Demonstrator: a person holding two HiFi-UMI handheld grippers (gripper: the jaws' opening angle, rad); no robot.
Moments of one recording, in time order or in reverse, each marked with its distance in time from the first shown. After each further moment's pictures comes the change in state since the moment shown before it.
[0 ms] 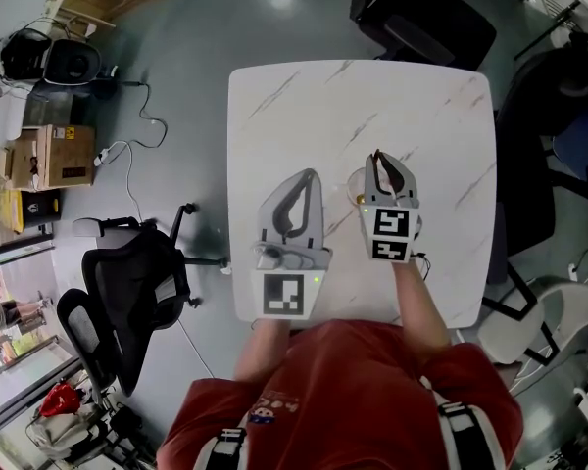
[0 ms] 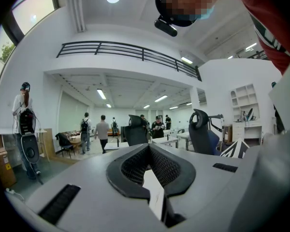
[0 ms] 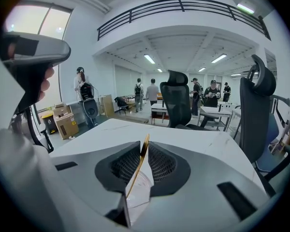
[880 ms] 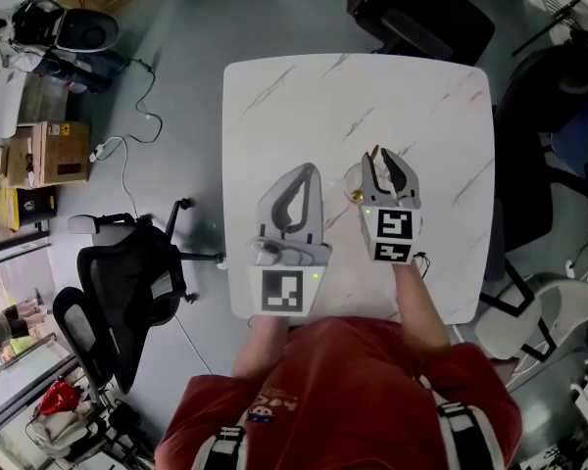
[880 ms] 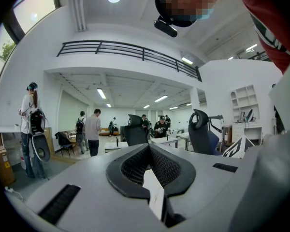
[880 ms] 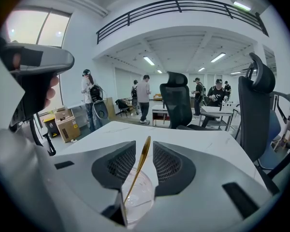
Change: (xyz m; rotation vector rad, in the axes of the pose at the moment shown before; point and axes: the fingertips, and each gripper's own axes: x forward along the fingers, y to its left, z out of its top) left arm 0.003 -0.004 -0.003 -0.002 0.006 -0.008; right arm -0.009 -0.002 0.004 0.027 -0.023 0.019
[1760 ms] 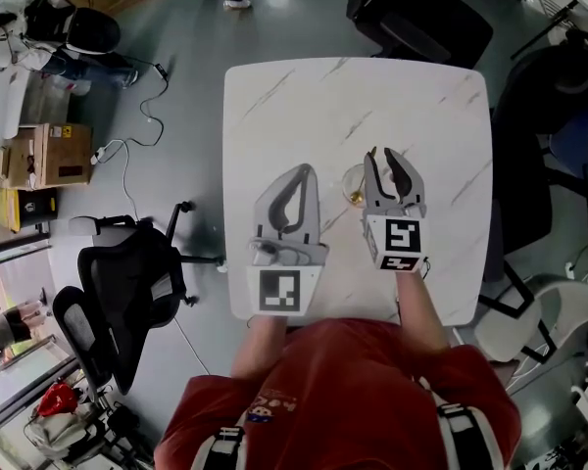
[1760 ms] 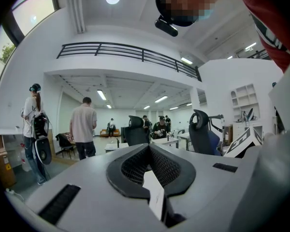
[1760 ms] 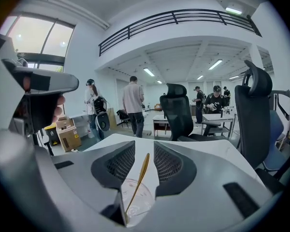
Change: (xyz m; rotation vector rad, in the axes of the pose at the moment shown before) left arm -0.003 0.001 0.007 0.009 -0.017 0.009; right arm -0.021 -0.004 0.028 0.013 -0.132 0.011
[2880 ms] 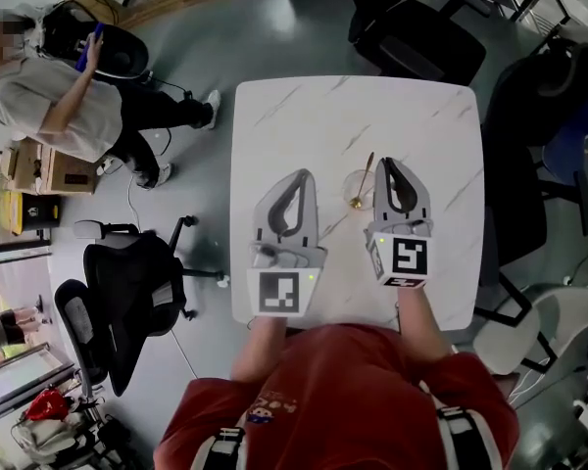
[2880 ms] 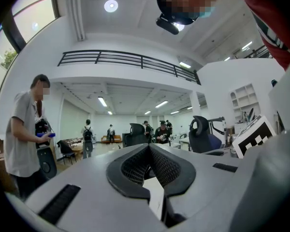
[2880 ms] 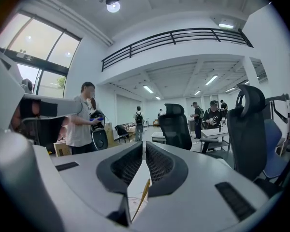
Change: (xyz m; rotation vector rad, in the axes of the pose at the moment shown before) left arm -0.026 -0.004 0.036 0.025 -0.072 0.014; right arm -0.053 0.004 0.069 -0.013 -0.221 -0.031
